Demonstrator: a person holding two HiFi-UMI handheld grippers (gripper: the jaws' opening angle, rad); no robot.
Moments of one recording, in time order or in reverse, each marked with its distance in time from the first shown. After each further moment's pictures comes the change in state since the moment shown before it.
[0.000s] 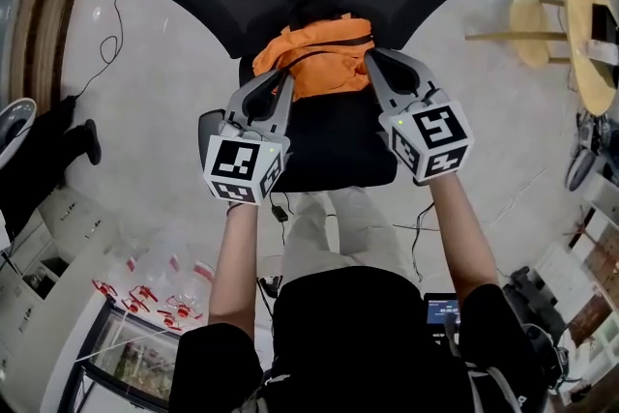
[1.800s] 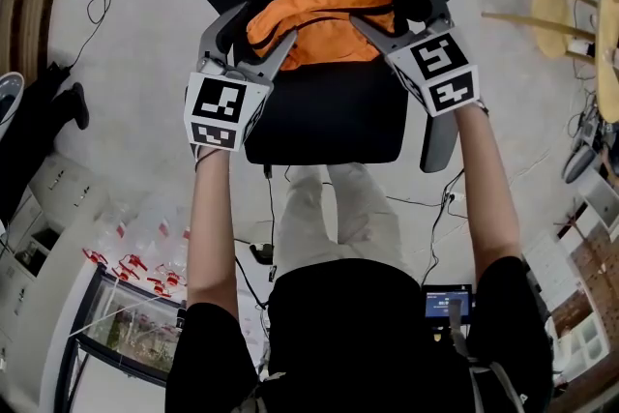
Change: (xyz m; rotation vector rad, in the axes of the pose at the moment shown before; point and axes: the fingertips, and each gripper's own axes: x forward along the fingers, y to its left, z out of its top) left arm 0.046 0.065 -0.043 0.187 0.117 0.000; right arm 0.093 -0.027 -0.053 -0.301 0.208 0.130
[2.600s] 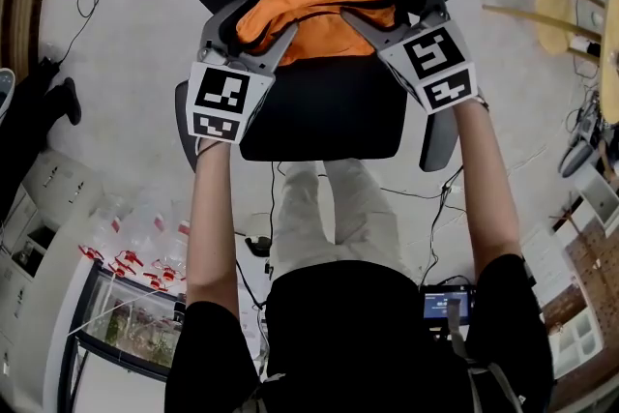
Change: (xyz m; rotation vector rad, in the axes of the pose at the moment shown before) left arm 0.028 0.001 -0.024 0.022 0.053 -0.016; right arm 0.022 0.004 -0.005 -0.040 0.001 0.040
